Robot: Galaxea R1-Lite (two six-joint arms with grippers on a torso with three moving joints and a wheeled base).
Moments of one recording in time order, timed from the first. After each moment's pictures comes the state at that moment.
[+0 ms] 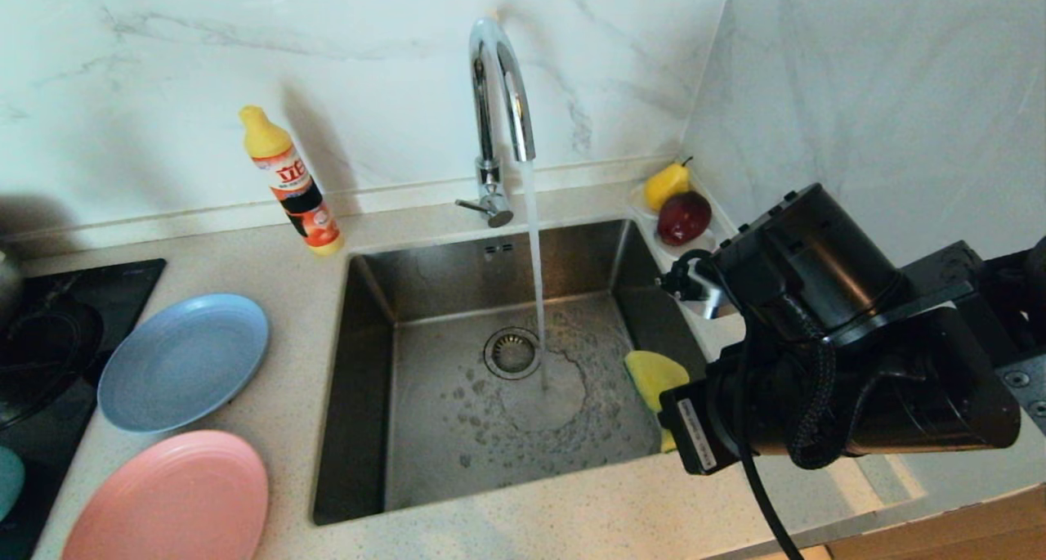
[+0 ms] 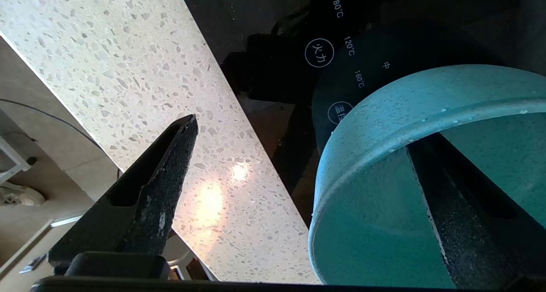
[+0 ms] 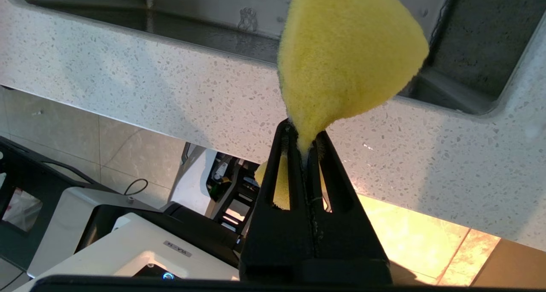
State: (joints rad) left arm 1.10 2.08 -1.39 0.57 -0.17 -0.27; right arm 0.85 1.65 -1.32 0.49 -0.19 0.38
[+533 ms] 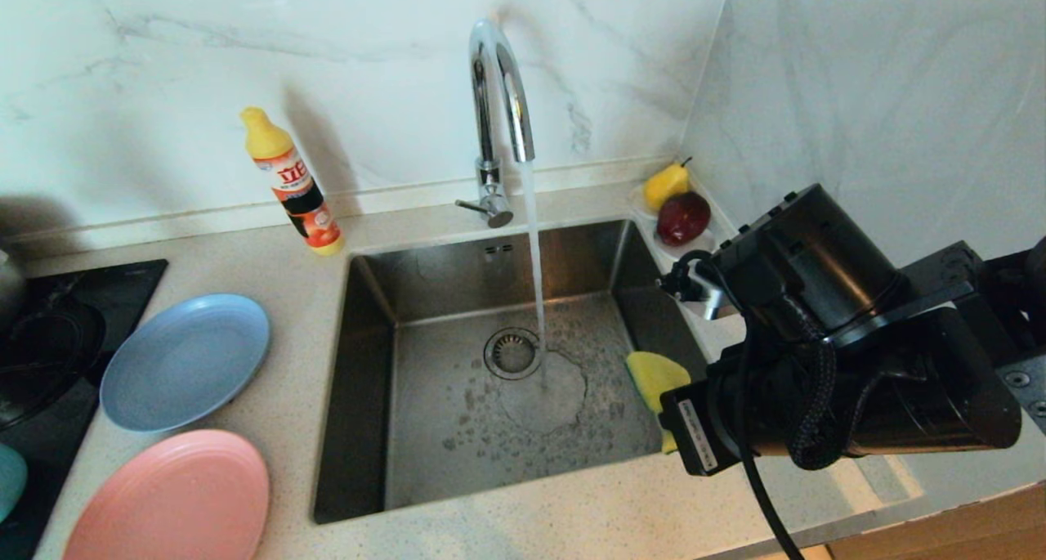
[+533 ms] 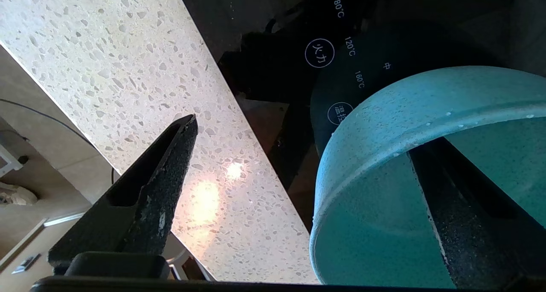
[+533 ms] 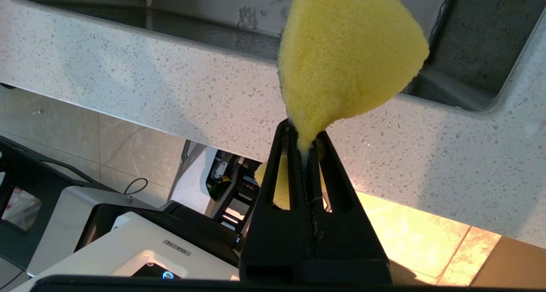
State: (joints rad) left arm 1.10 2.10 -1.40 0.57 -0.17 -0.27; right arm 0.85 1.65 -1.32 0.50 -0.19 0.38
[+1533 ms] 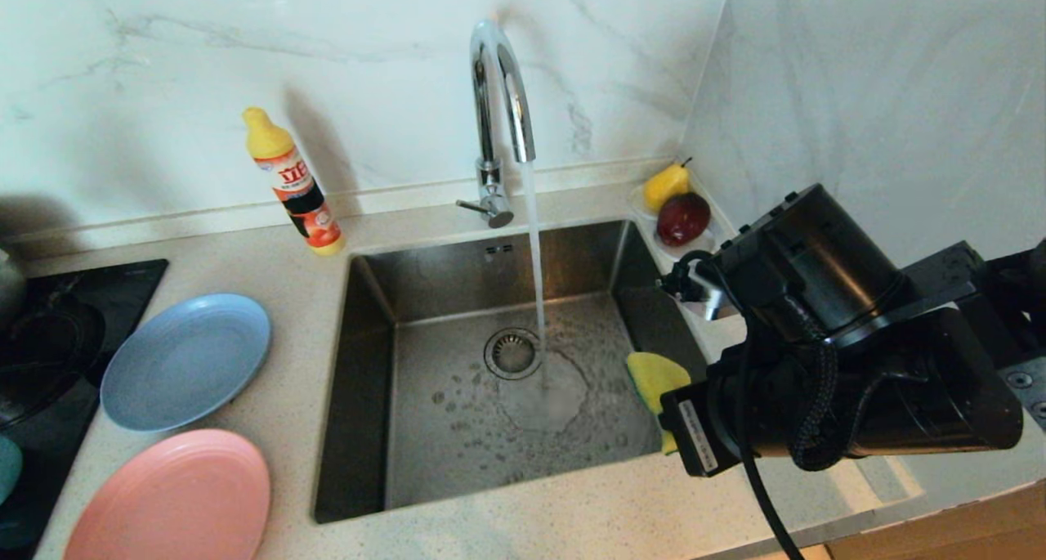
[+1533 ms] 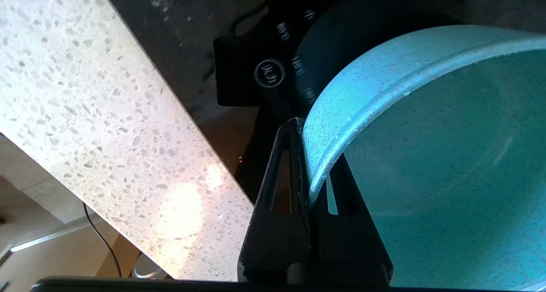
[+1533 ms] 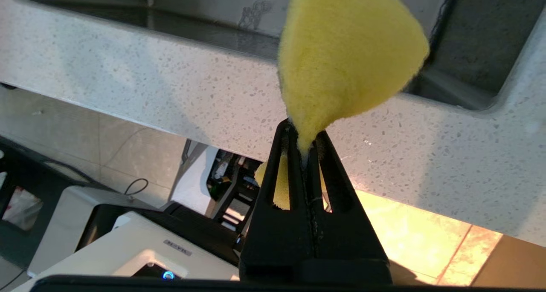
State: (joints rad) left arm 1.10 2.11 -1.44 0.56 -0.27 -0.28; right arm 0.85 1.64 -1.32 0.50 -0.19 0.38
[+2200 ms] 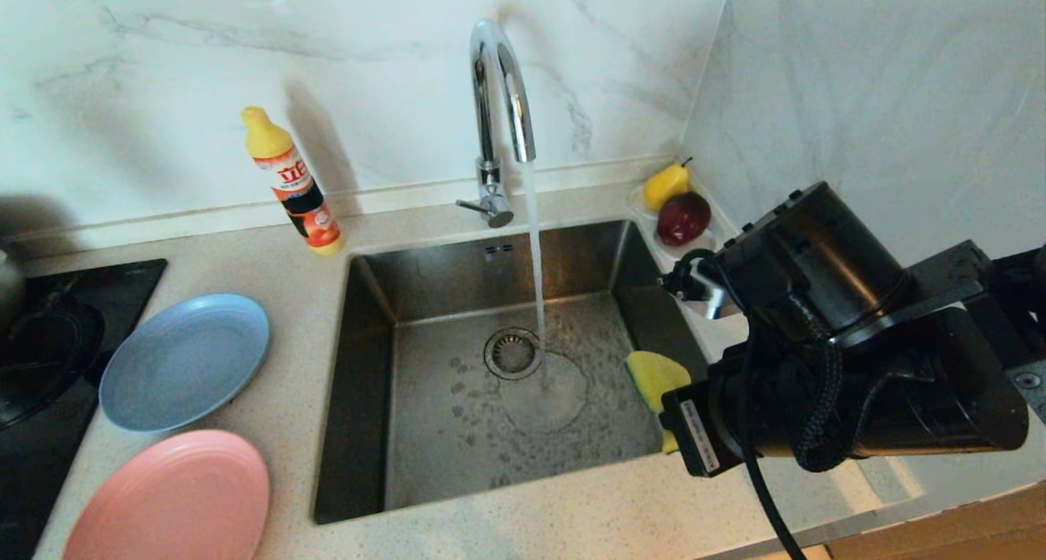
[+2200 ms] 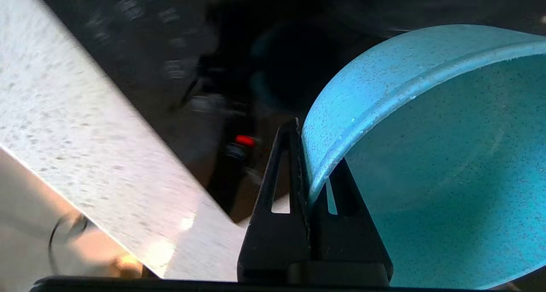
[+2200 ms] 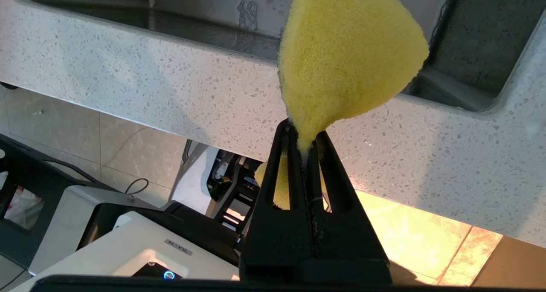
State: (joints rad) left arm 1.09 1.87 -1.48 0.58 -0.41 -0.29; right arm 0.85 1.64 -1.32 0.50 -0.19 0.38
